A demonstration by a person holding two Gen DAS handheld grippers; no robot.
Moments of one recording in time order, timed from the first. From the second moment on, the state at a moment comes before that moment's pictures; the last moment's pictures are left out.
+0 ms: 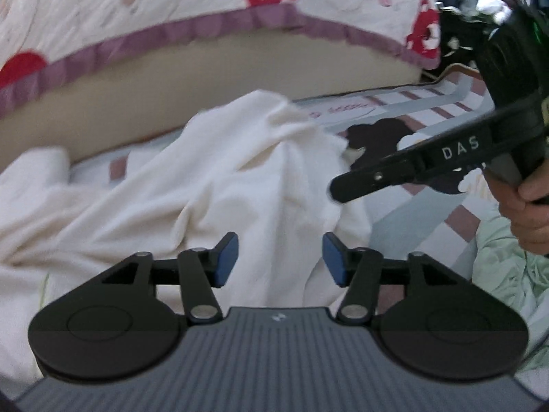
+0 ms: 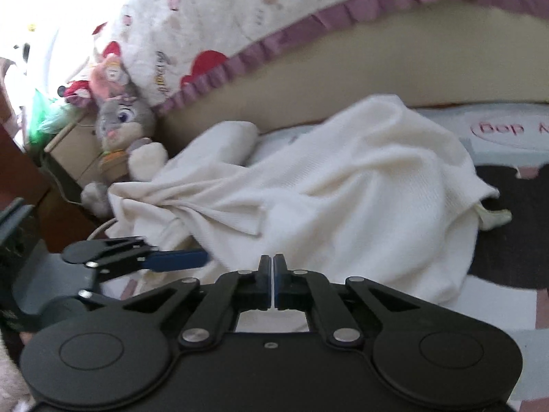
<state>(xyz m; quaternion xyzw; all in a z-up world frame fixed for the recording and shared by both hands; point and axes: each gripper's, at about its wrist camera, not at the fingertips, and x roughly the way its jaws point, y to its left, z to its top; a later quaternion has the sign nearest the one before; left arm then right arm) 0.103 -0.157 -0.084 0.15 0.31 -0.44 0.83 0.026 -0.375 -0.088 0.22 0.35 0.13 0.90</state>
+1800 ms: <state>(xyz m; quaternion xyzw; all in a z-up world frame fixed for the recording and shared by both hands) 0.106 -0.177 -0.084 0.14 0.32 -0.39 0.85 0.036 -0.369 -0.072 0.31 0.29 0.20 0.88</state>
